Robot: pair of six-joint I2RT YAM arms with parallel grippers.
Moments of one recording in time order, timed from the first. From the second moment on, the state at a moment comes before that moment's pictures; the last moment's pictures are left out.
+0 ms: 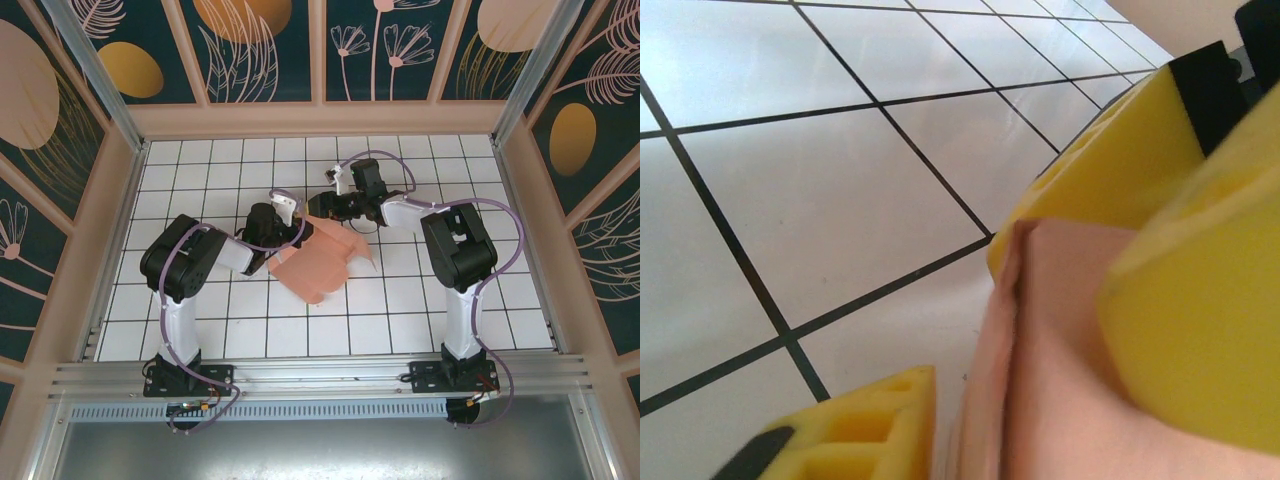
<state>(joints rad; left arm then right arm) -0.48 2.00 0.80 0.81 0.36 -0.29 0.48 2.03 1.29 0.05 -0.76 0.49</state>
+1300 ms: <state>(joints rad) -0.48 2.06 0.81 0.86 0.40 -0.35 0.47 2.03 1.29 0.05 -0.77 0.50</state>
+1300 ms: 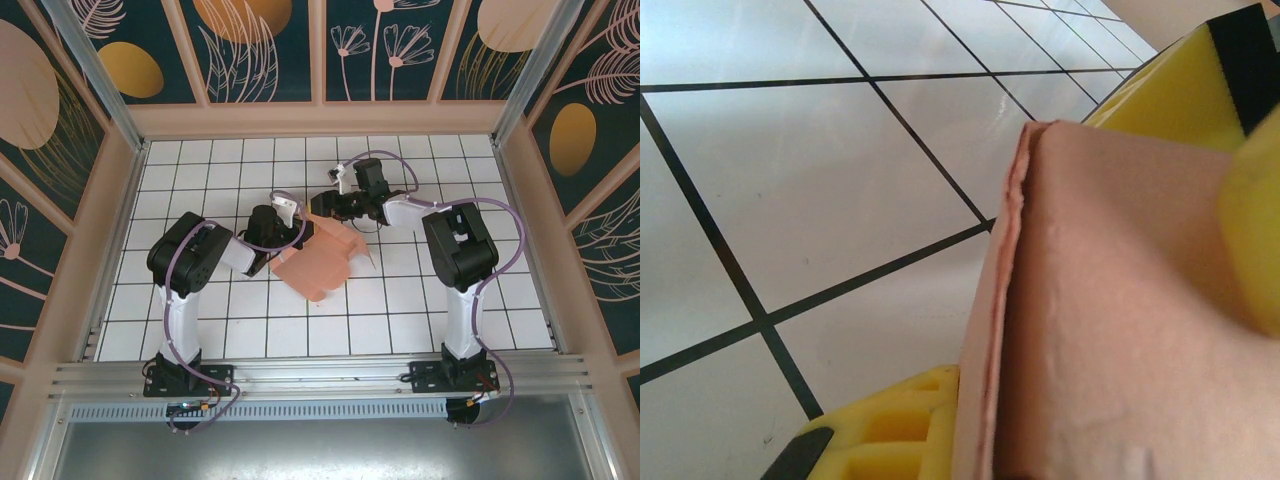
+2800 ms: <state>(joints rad) -0.46 2.06 0.81 1.26 0.29 -0.95 0.35 1.32 0.55 0.69 -0.52 1.06</state>
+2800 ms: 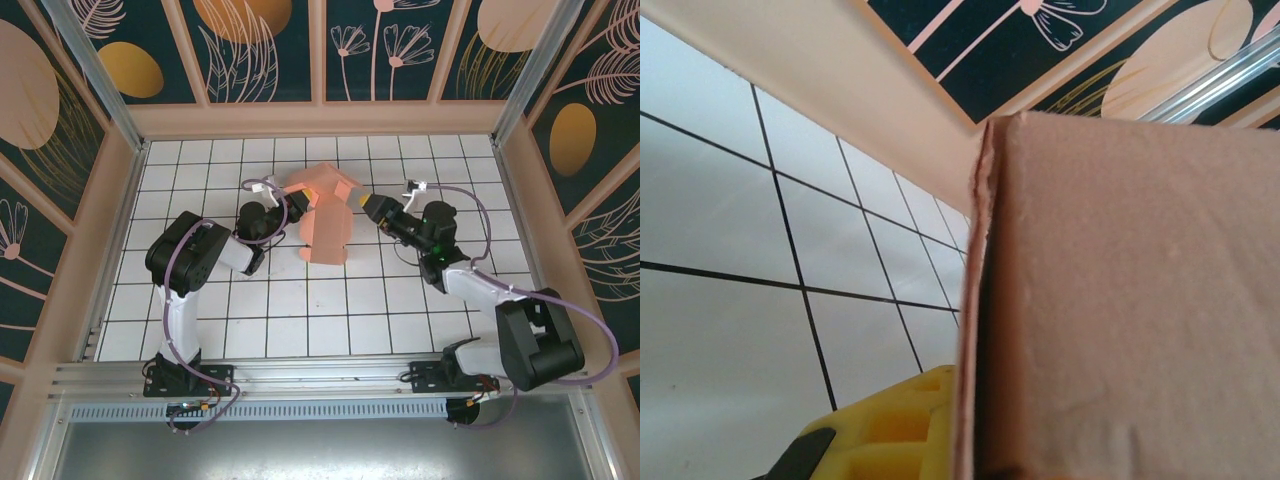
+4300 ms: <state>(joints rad) -0.46 2.06 0.81 1.27 0.31 -1.03 0.42 1.46 0.59 0.95 -0.53 1.19</state>
